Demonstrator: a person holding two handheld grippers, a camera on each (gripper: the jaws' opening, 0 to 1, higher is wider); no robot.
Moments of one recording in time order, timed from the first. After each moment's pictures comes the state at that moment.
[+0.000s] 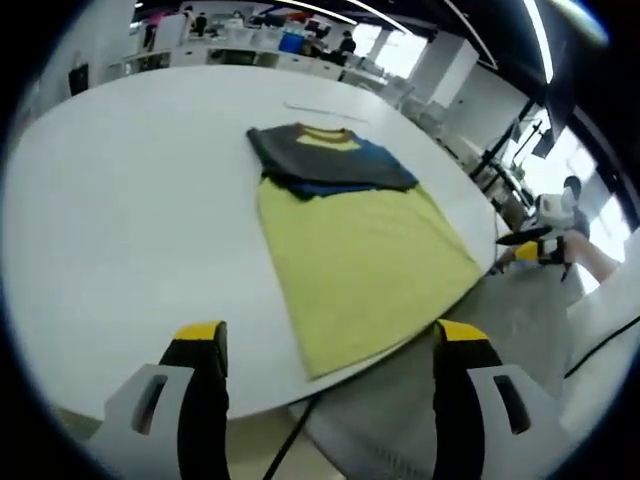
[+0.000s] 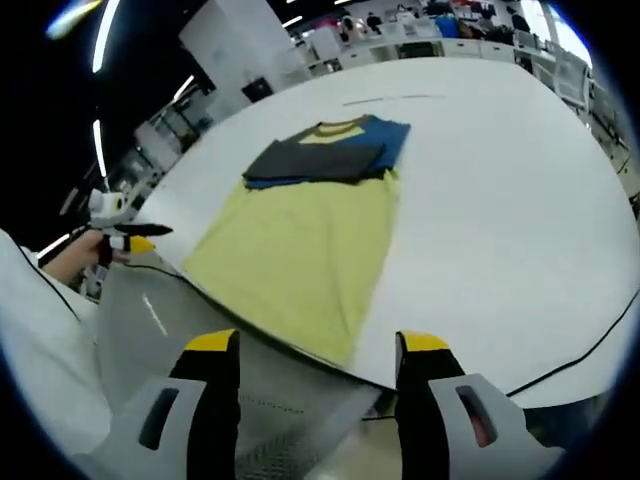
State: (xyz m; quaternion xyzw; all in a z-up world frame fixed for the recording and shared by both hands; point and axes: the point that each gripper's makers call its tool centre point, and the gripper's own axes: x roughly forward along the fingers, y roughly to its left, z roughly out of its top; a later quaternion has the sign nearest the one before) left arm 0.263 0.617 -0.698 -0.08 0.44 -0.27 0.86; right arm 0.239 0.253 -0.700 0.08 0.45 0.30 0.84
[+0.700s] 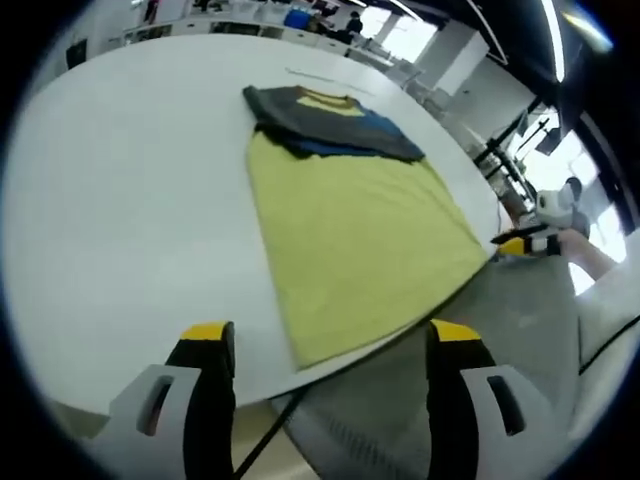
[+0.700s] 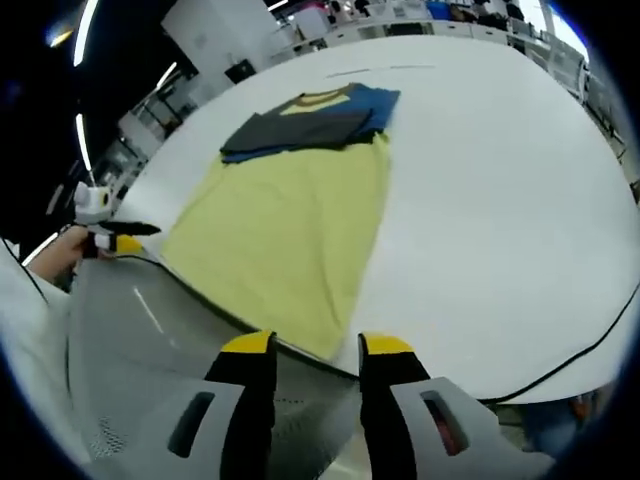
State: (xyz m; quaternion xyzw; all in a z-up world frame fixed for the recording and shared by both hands) left arm 0.252 0.605 -0.735 -0.09 0.48 -0.27 0.83; right arm 0.237 0.256 -0.741 0.06 0.49 0.27 0.82
